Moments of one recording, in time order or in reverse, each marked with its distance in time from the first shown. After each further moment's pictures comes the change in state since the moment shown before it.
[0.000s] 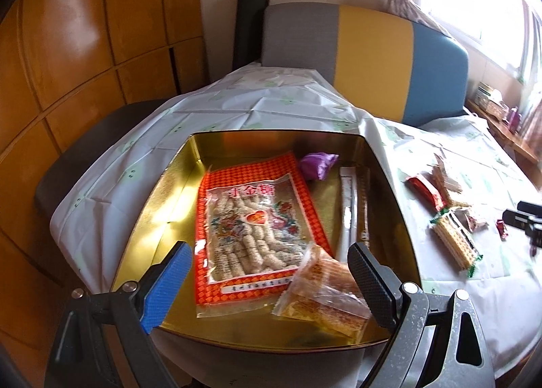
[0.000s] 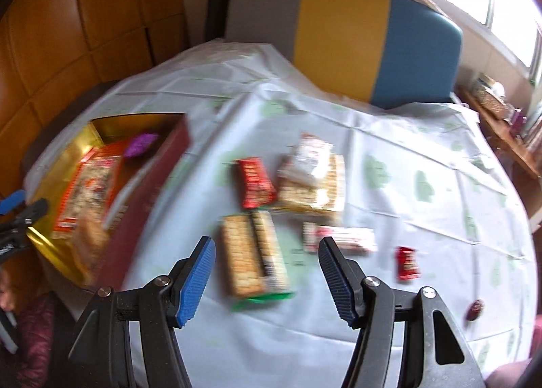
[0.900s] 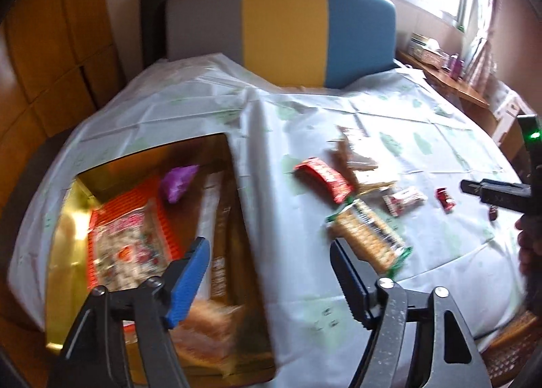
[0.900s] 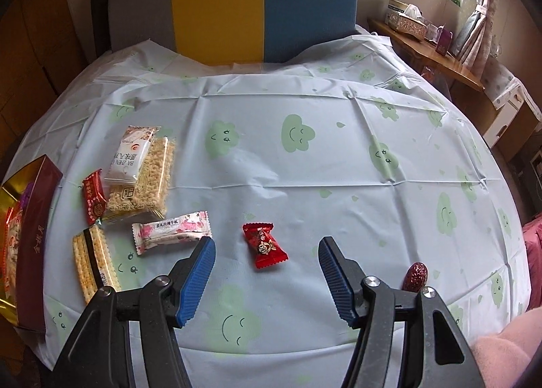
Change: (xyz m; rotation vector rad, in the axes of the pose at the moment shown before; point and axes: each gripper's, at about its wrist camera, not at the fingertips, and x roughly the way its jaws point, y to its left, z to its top) left arm 0.019 -0.131 0.039 0.220 0.117 -0.232; right arm 0.022 -0.147 -0.021 0.314 0.099 -0.187
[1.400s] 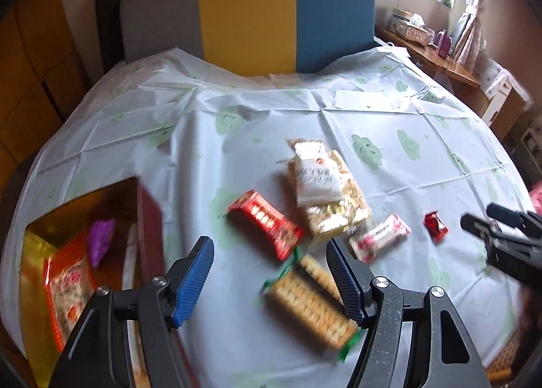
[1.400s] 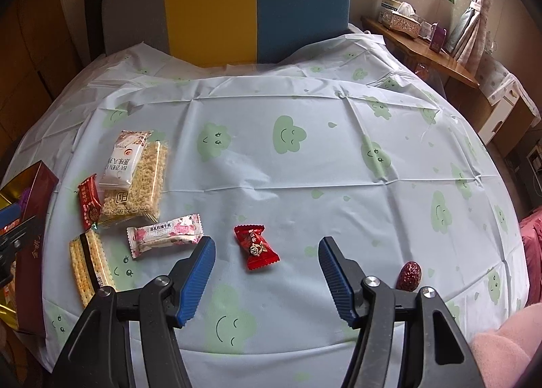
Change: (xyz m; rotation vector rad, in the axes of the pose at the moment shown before) left arm 0.074 -0.071 0.067 0.083 0.080 -0.030; right arm 0.000 -0.008 0.003 0.025 0.004 -0.016
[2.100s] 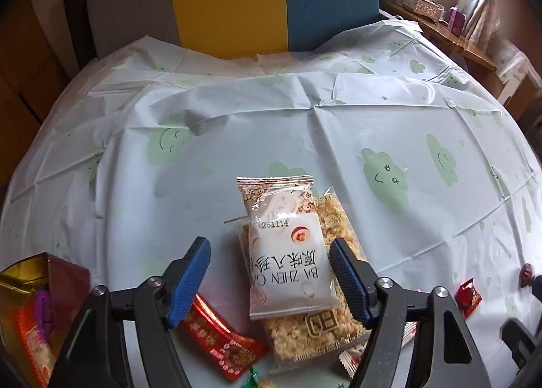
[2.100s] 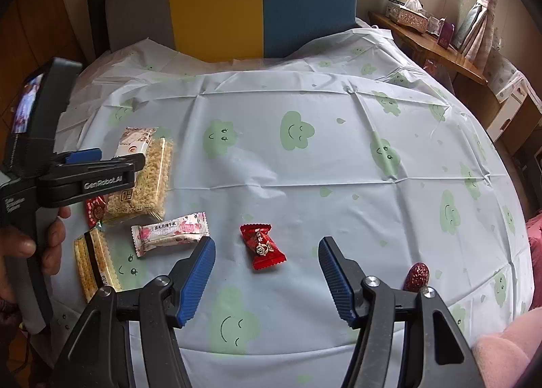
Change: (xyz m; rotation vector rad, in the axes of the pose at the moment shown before) left arm 0.109 -0.037 0.062 0.021 0.093 0.003; right arm 0.006 0.000 0.003 -0.001 0.026 0.033
